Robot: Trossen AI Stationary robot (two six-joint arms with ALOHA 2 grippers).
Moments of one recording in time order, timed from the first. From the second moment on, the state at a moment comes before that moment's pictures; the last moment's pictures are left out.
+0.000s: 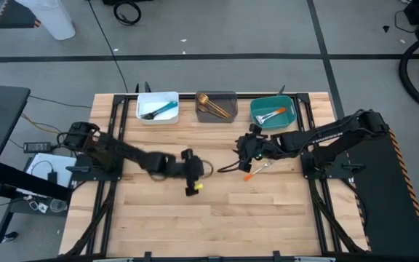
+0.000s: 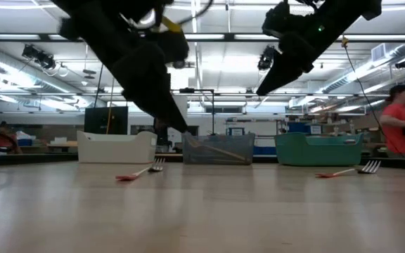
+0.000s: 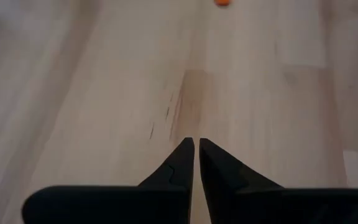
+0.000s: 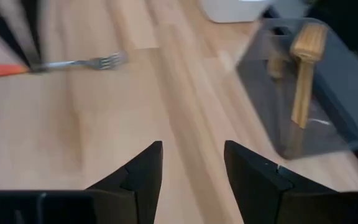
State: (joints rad) left arm -0.20 1.68 0.89 -0.04 -0.27 -0.25; right arm 0.10 1.34 0.82 -0.27 0.47 0.14
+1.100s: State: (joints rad) left arm -0.33 1.75 0.95 -0.37 -0.55 -1.14; right arm 0.21 1.34 0.57 0.23 0.46 -0.01
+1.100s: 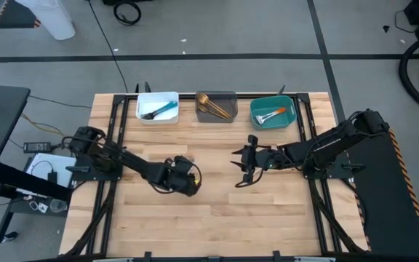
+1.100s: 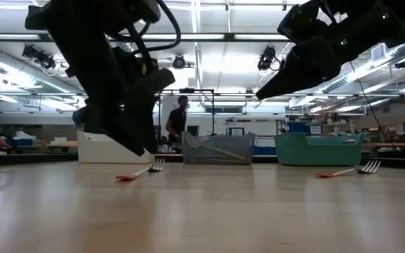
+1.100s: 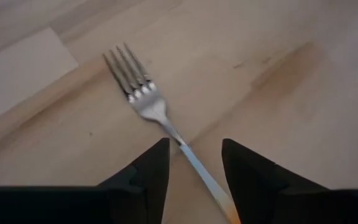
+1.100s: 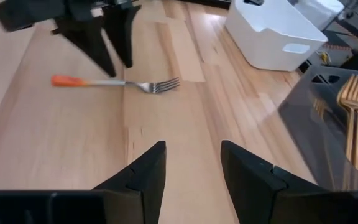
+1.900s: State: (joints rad) left arm -0.36 2.01 1.18 -0.66 -0.65 -1.36; right arm 0.21 1.34 0.50 0.30 0.31 -0.08
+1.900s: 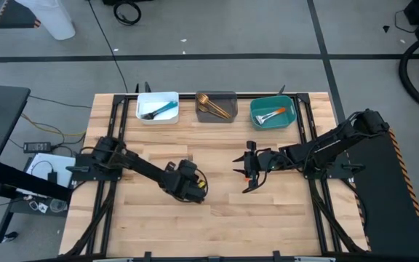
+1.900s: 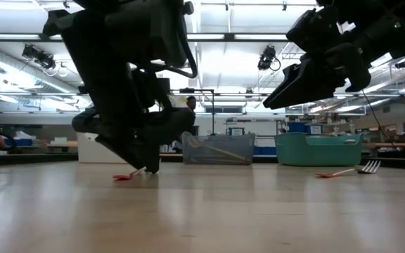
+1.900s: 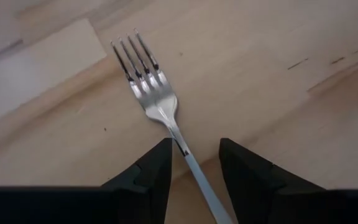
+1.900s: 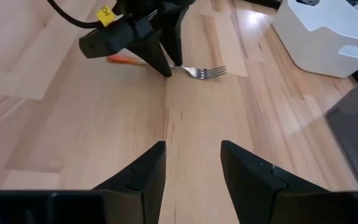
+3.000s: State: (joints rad) left arm -0.31 2.01 1.27 -0.53 -0.61 -0.88; right arm 0.26 1.34 0.50 0.23 0.33 -0.18
